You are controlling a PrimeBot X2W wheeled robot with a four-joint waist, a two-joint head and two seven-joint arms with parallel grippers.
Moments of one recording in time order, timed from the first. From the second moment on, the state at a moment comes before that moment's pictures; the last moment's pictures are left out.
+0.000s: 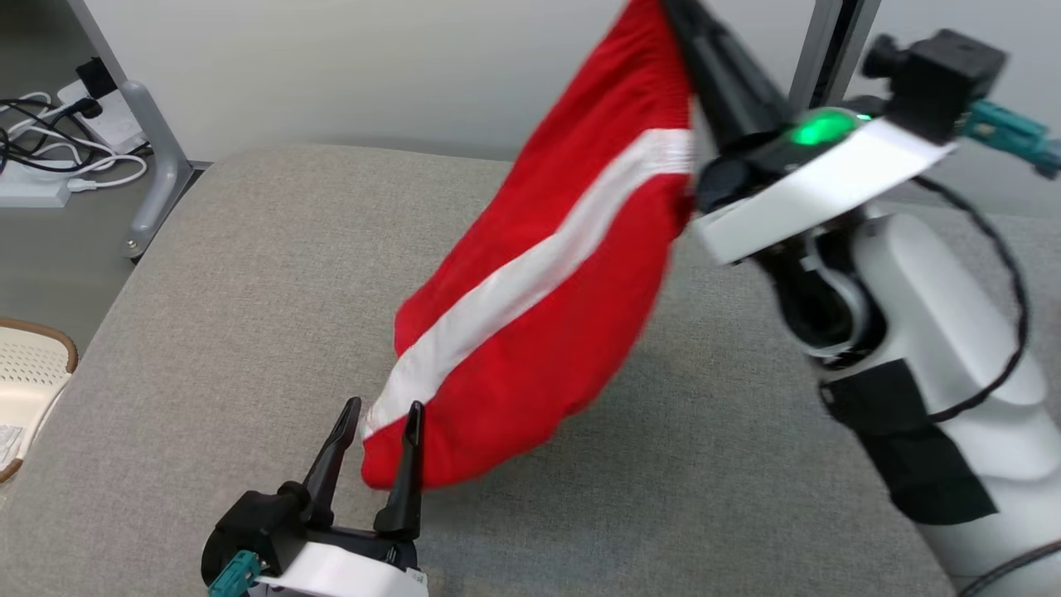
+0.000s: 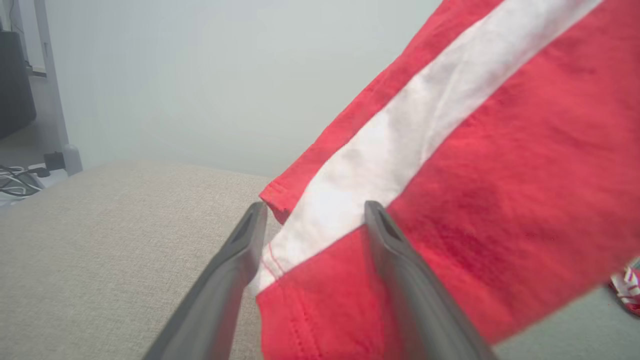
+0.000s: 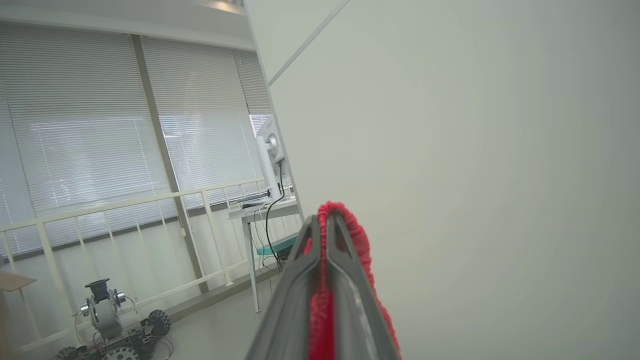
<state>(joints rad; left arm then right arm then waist) 0.00 0.05 -0.24 0.13 -0.36 -0.02 -0.26 -0.85 -0.11 0.53 0.25 0.79 0.13 -0.13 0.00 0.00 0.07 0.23</state>
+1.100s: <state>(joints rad) -0.03 0.05 -0.23 0.14 -0.33 -0.03 -0.26 -0.62 -0.34 0.51 0.75 0.76 0.13 -0.24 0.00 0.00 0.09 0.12</state>
